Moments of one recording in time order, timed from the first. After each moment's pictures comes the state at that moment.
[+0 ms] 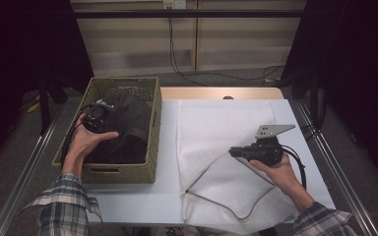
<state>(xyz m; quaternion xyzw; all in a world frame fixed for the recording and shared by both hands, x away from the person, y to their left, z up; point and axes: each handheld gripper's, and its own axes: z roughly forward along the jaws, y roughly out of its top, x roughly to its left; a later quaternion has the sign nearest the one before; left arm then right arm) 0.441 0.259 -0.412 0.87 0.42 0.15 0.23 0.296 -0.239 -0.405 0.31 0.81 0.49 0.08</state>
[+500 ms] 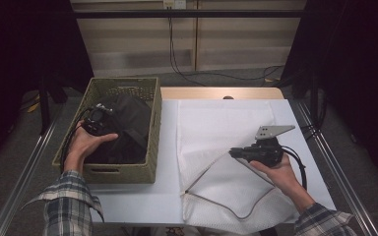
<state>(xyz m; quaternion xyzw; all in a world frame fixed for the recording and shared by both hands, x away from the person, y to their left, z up) 0.450 0.270 -0.436 0.85 0.45 0.10 0.24 0.294 -0.238 -0.406 0.31 0.82 0.48 0.08</state>
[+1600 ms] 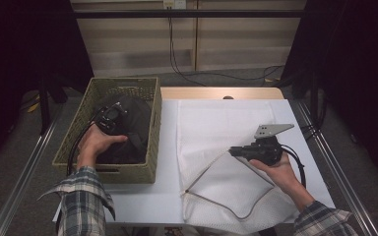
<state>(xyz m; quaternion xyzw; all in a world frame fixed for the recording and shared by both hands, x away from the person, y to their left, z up) 0.459 0.232 -0.431 0.88 0.46 0.09 0.12 0.298 -0.239 -0.407 0.31 0.82 0.48 0.08</state>
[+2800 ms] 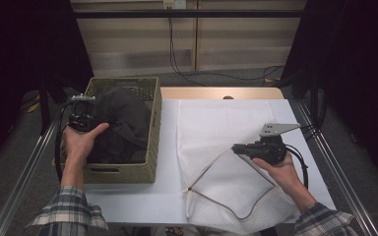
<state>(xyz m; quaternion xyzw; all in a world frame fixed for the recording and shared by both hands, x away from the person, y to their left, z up) 0.402 0.278 -0.365 0.76 0.49 0.16 0.39 0.294 -0.245 -0.401 0.32 0.80 0.49 0.09</state>
